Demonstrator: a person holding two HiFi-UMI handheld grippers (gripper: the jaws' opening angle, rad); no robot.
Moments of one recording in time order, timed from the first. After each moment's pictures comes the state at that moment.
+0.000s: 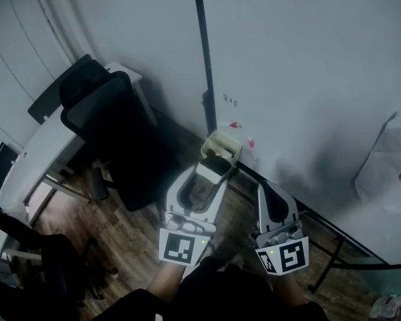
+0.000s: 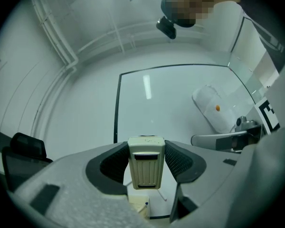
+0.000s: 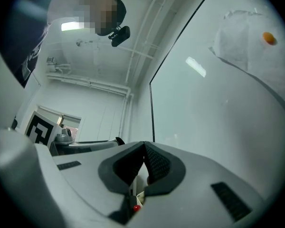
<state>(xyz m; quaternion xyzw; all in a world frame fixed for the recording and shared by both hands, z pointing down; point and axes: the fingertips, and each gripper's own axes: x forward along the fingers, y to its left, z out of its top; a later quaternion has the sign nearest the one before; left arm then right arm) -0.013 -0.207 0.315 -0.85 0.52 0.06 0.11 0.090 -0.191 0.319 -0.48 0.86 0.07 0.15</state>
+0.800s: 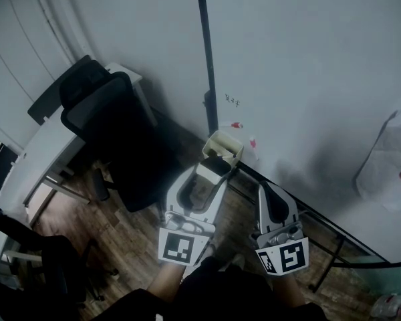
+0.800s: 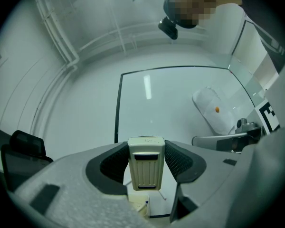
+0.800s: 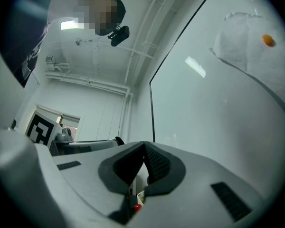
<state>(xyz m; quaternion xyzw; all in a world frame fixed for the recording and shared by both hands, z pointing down) -0.020 -0.204 0.316 -0.85 0.51 0.06 0.10 0.085 -0.187 0.321 -0.48 0.86 0.07 0.14</state>
